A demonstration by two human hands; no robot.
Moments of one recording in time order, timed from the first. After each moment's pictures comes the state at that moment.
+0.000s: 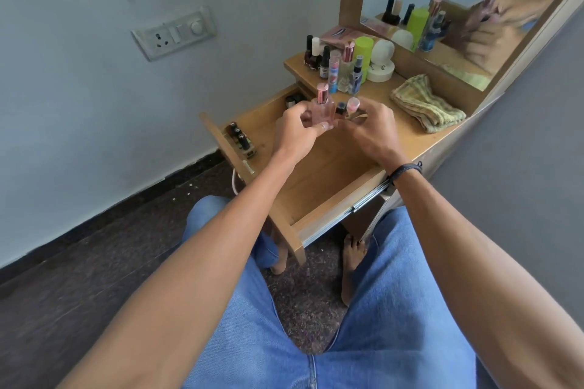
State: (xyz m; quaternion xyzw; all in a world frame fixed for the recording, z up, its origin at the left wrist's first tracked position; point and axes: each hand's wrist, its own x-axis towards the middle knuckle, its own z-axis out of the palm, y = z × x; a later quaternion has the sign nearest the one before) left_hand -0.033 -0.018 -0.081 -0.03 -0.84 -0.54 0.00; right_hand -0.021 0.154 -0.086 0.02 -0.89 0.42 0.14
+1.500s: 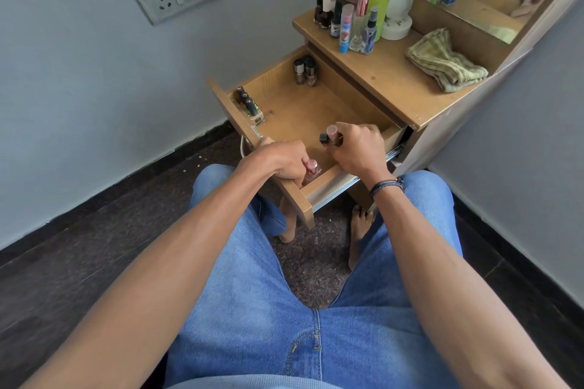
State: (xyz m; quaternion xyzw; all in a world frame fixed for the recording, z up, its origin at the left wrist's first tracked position) left_hand 0.035 -0.066 -0.084 -0.16 -0.93 -0.02 -0.32; right_hand 0.041 0.102 -0.153 0.02 -0.98 0.20 0.07
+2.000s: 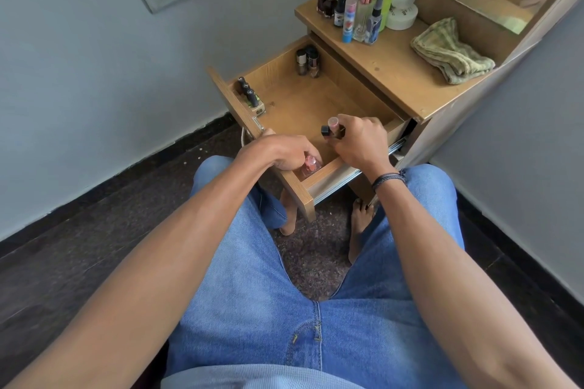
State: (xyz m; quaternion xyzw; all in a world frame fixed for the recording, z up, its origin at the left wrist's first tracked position) left_hand 0.033 -0.065 -0.085 -0.20 -0.92 0.01 -0.34; right_hand 0.039 0.104 -0.156 0.03 -0.98 0.20 0.07
